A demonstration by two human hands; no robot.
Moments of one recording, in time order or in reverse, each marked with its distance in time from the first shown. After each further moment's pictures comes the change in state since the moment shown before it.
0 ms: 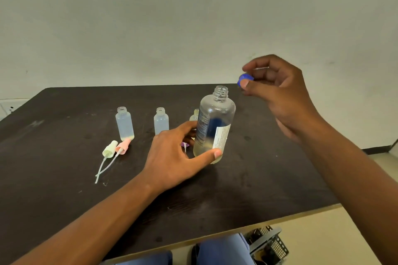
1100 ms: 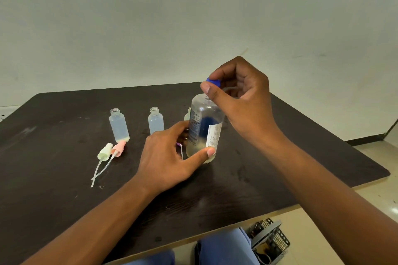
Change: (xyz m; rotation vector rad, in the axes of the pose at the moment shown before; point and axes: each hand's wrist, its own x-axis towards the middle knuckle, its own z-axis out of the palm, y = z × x) left_hand -0.001 -0.002 -0.001 0.081 0.027 0.043; right_hand -0.023 0.002 0.051 -0.053 0.055 -0.181
